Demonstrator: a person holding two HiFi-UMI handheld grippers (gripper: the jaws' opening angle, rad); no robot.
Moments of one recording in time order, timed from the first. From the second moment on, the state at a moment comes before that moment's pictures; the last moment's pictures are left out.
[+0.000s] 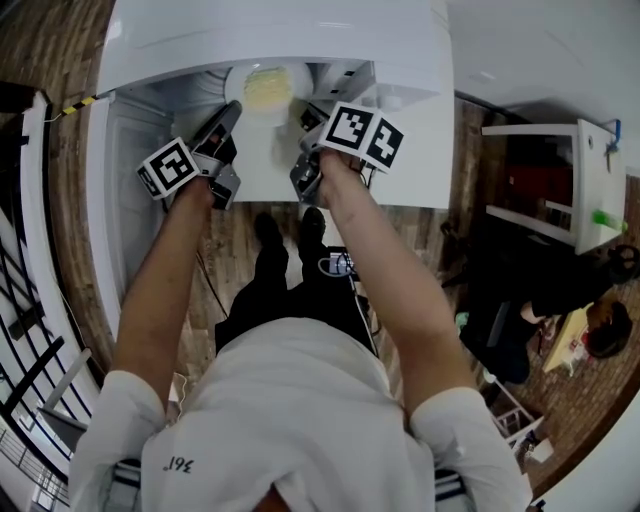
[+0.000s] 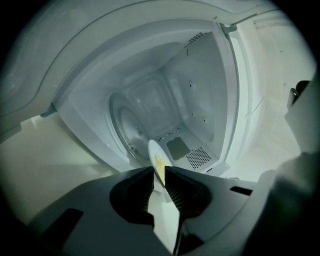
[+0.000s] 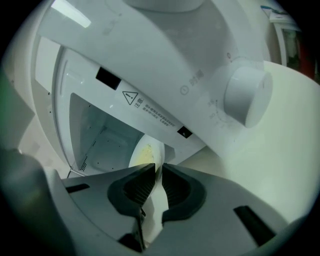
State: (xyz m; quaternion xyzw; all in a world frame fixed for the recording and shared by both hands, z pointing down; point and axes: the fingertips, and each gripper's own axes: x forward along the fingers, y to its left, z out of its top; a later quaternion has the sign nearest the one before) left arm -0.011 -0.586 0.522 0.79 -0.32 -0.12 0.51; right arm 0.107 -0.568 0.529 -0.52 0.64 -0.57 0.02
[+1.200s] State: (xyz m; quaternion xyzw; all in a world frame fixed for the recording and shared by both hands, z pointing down) left arm 0.007 -0.518 0.485 0.79 -0.32 -0.09 0.51; right arm 0.127 -0.507 0.500 -0.51 0.65 -0.56 0.04
